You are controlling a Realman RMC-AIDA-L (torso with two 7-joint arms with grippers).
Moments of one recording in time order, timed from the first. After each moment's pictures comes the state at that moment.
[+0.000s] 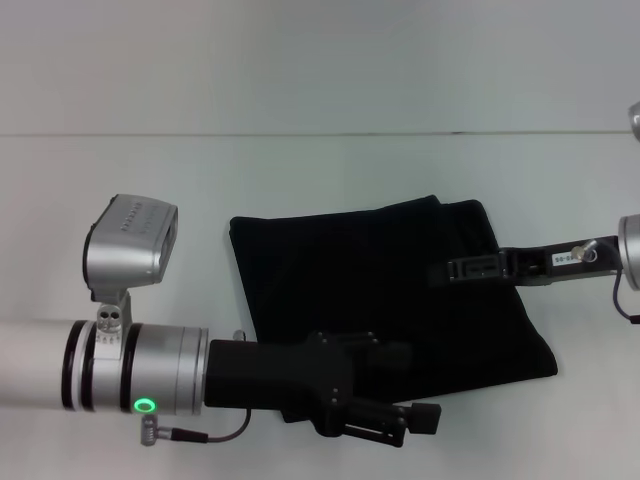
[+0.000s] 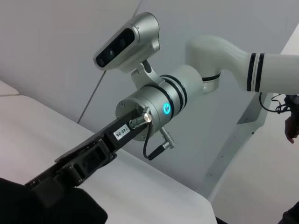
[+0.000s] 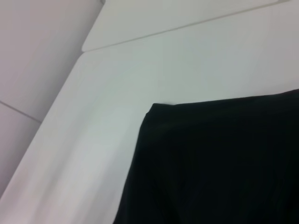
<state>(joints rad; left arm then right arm) -0.66 -2.17 0.73 0.41 2.02 1.67 -1.41 0.78 1.98 -0.67 -0.46 -2.27 -1.36 2.19</state>
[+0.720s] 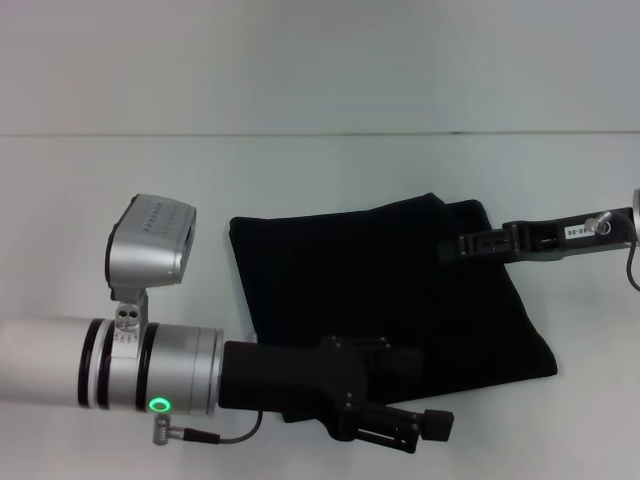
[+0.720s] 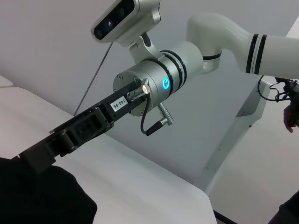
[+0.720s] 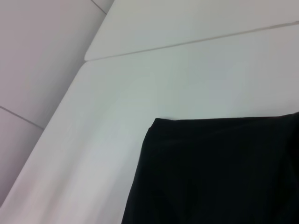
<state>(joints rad) -0.68 -2.17 0.76 0.39 2.01 1.64 -1.41 0.80 1.96 -0.67 -0.51 -2.27 -1.40 2.23</state>
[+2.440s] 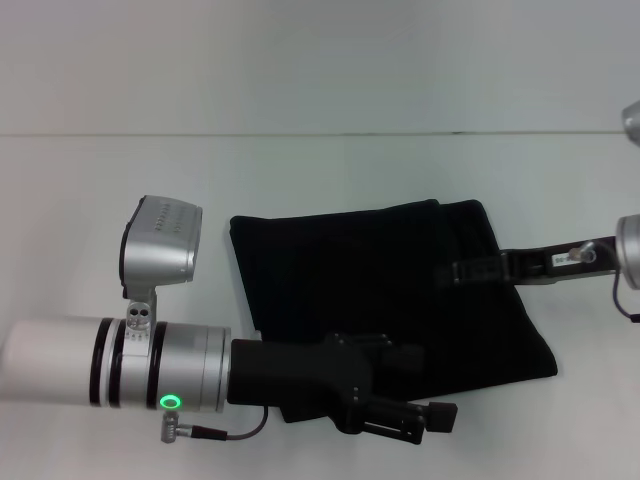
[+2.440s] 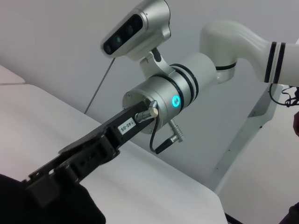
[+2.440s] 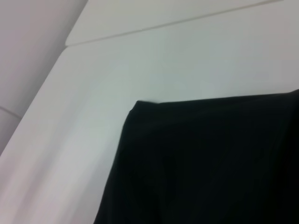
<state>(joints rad) -0.69 -2.17 0.76 0.36 2.01 1.59 -1.41 0.77 1.99 -0.73 -0.51 -2.28 -1.32 2.22</state>
